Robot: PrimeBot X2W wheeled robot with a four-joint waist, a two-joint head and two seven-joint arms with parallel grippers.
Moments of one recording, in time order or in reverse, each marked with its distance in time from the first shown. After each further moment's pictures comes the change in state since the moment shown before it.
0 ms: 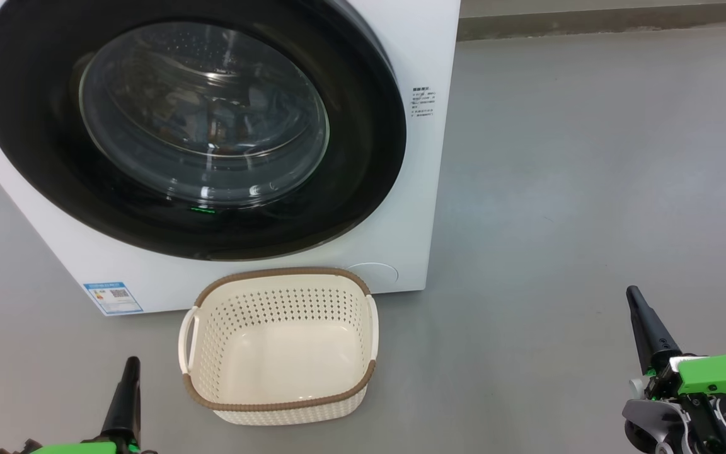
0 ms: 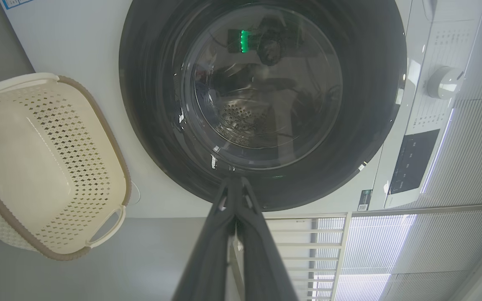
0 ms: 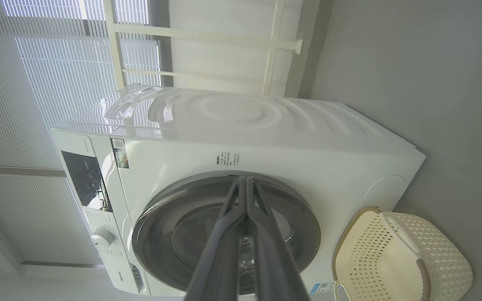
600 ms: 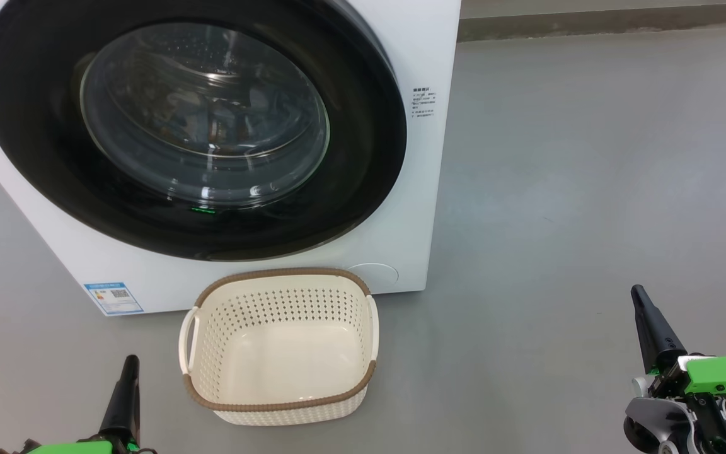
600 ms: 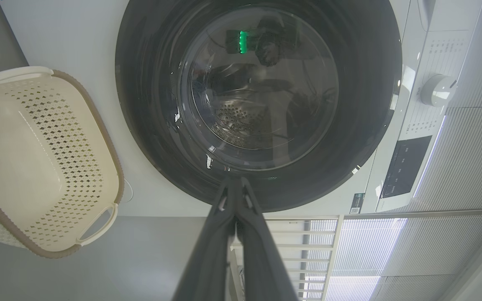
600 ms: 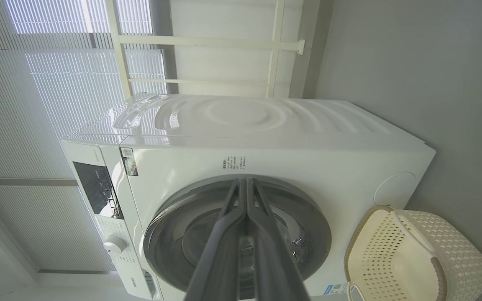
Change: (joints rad) left arm -0.003 -0.003 0.010 -0.001 -0.051 0.000 0.017; right arm 0.001 0.008 -0.022 -0.005 0.062 -0.001 0.017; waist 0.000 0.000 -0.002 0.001
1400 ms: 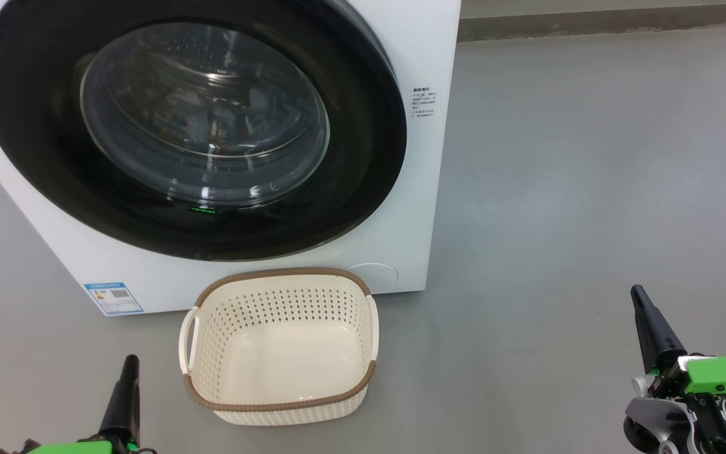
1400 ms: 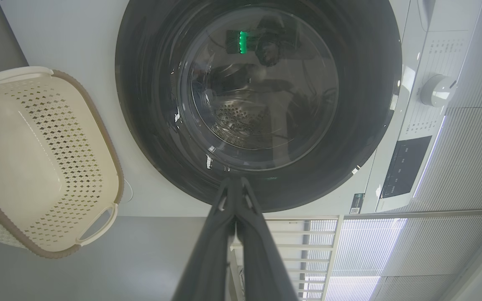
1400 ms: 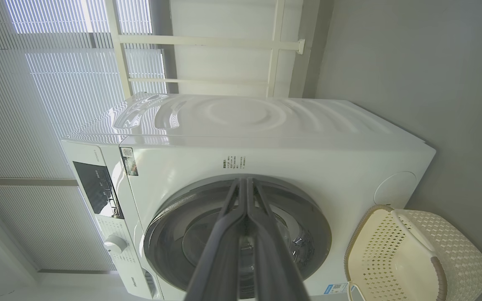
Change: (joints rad) left arm 0.000 0.000 0.001 0.000 0.000 0.000 0.000; right arm 0.000 0.001 -0.001 0.000 0.000 0.000 0.003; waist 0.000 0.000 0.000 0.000
